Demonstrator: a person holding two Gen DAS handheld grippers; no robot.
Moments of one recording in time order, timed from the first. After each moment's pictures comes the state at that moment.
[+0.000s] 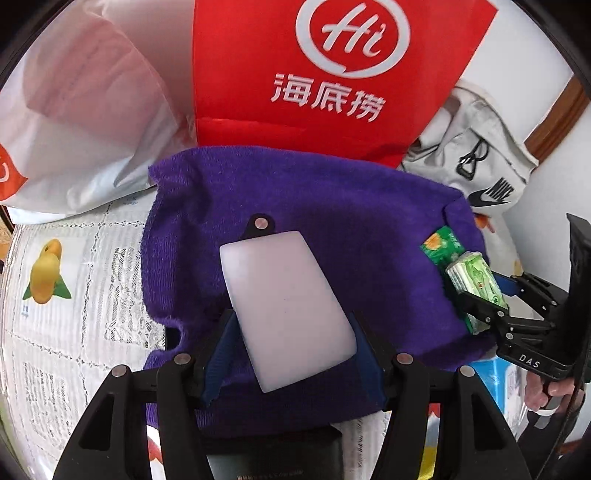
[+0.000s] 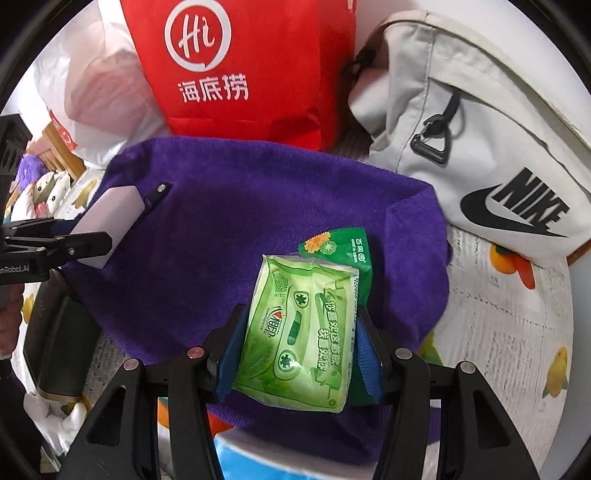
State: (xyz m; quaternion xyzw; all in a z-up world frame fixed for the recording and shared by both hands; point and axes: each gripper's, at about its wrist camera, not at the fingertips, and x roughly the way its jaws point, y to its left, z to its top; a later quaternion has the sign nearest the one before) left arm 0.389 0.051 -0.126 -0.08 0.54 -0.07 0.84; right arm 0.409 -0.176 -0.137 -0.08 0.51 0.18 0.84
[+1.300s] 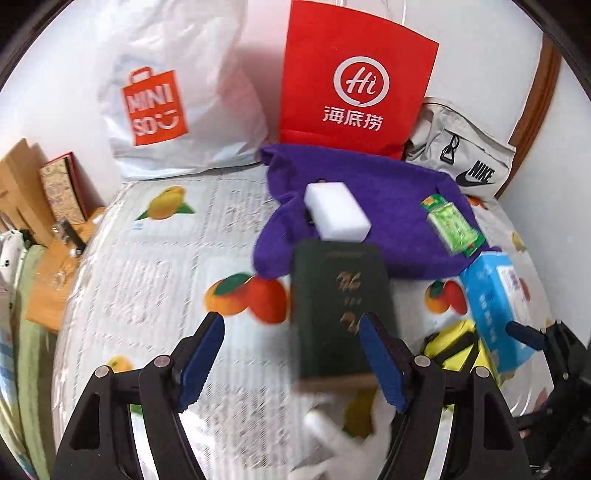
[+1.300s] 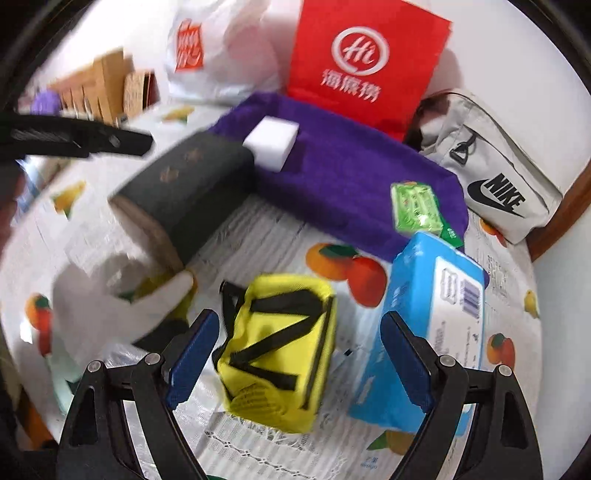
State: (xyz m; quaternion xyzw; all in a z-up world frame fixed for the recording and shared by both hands) left arm 0.214 0.103 -0.088 -0.04 0.46 -0.01 0.89; right arm 0.193 -0.085 -0.126 -0.20 0.45 0.15 0.86
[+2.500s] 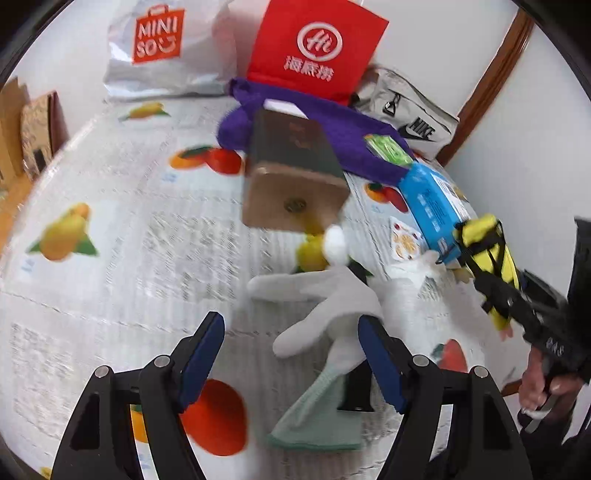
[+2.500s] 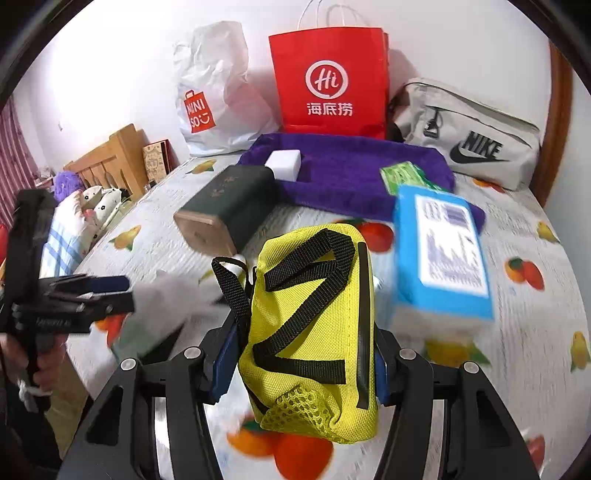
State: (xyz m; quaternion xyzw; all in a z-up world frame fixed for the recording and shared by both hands) left arm 0.095 0.097 -0.146 -0.12 0.47 -0.11 0.87; right arm 0.104 -0.151 -0.110 -0.03 0.40 0.19 0.90
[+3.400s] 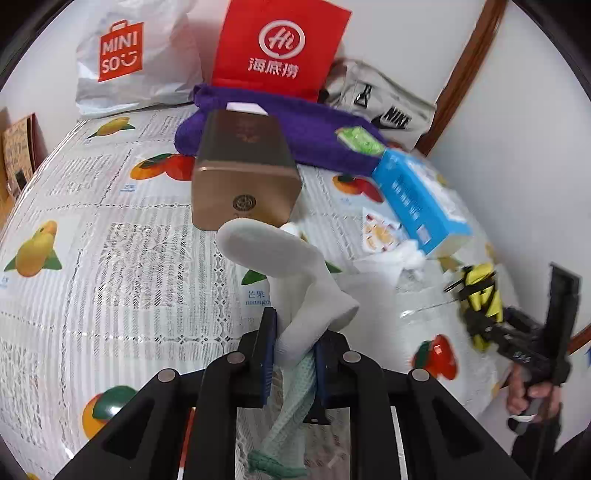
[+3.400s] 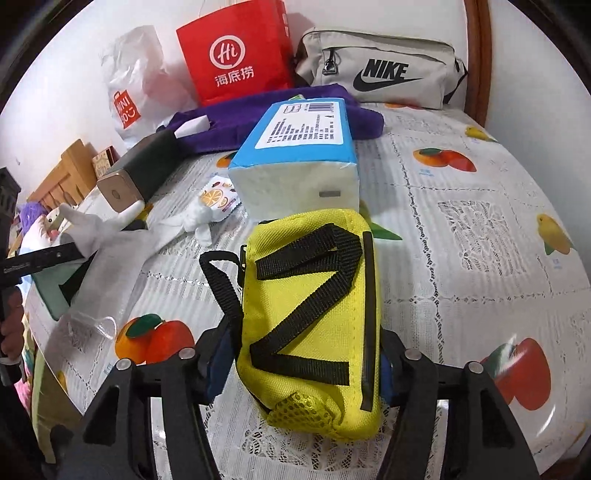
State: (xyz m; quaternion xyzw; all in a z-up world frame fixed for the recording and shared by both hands) left arm 0.092 0.071 -0.144 -0.10 0.44 -0.14 0.88; right arm 0.074 -0.247 -0.178 0.03 0.43 0.11 0.90
